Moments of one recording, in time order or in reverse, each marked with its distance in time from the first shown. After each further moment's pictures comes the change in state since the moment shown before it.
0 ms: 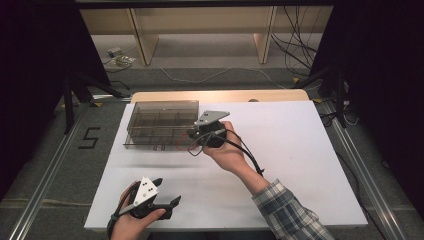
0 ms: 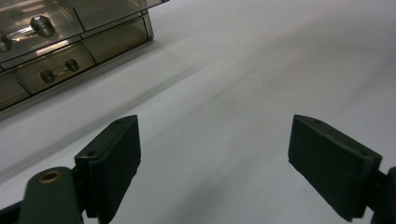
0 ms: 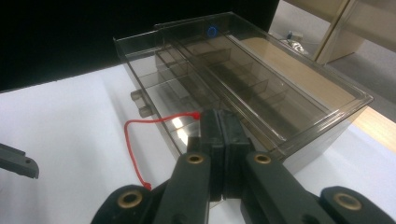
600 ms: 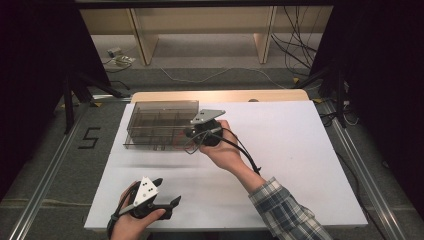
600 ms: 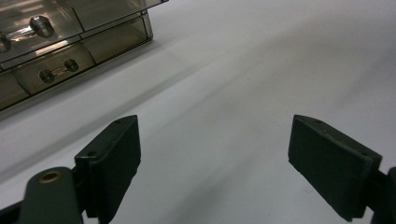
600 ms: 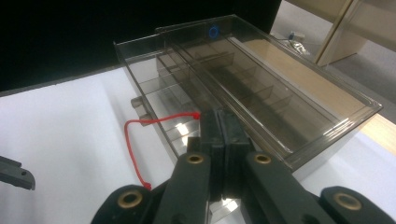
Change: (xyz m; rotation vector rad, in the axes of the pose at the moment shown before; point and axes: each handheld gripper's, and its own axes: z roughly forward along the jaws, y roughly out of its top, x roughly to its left) left arm 0.000 0.000 0.000 -0.001 -0.002 0.000; right arm 0.002 0.006 0.009 0.002 0.007 -0.003
